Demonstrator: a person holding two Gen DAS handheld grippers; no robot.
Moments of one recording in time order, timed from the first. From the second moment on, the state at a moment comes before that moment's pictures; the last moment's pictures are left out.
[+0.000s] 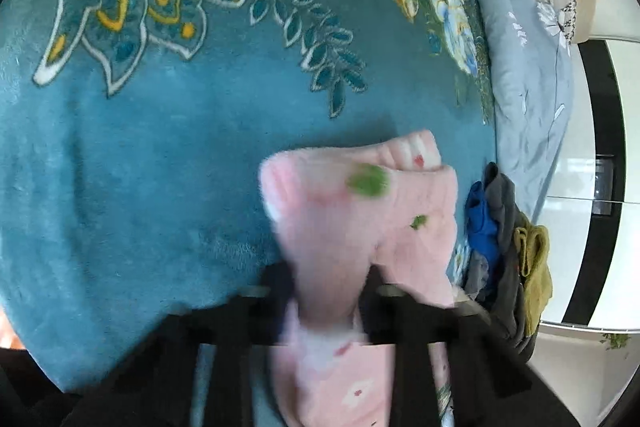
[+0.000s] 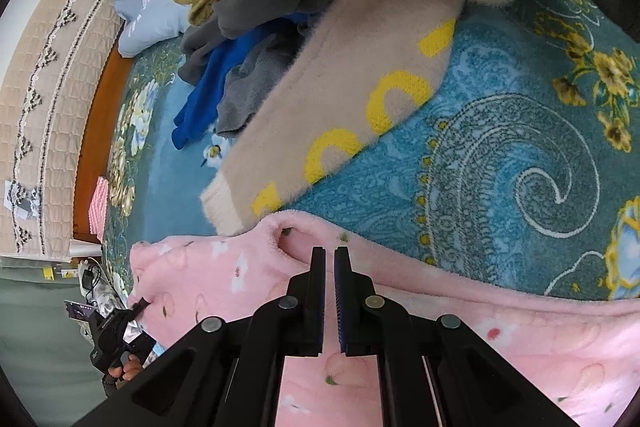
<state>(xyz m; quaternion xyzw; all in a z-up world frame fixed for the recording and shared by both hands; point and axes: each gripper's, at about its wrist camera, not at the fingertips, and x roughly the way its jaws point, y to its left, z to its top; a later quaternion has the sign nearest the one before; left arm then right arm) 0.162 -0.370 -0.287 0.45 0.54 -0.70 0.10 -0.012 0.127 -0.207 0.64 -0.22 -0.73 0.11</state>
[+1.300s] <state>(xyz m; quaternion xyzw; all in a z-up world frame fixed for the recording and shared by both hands) 0.175 -0.369 -0.283 0.47 0.54 -0.68 0.14 0.388 0.544 -0.204 0.36 -0.63 -0.62 -0.30</state>
